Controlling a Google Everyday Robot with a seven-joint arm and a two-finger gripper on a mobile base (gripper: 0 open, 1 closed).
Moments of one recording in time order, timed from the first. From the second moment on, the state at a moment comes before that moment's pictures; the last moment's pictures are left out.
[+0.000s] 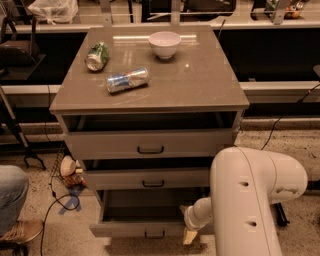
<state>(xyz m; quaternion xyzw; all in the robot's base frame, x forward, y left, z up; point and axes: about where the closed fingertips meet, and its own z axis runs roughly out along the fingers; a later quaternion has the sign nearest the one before) 0.508 -0.114 0.201 -0.72 0.68 0.06 0.16</state>
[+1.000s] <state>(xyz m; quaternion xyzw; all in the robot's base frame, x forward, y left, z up) 0.489 -0.145 0.169 -0.69 0.71 0.09 0.14</state>
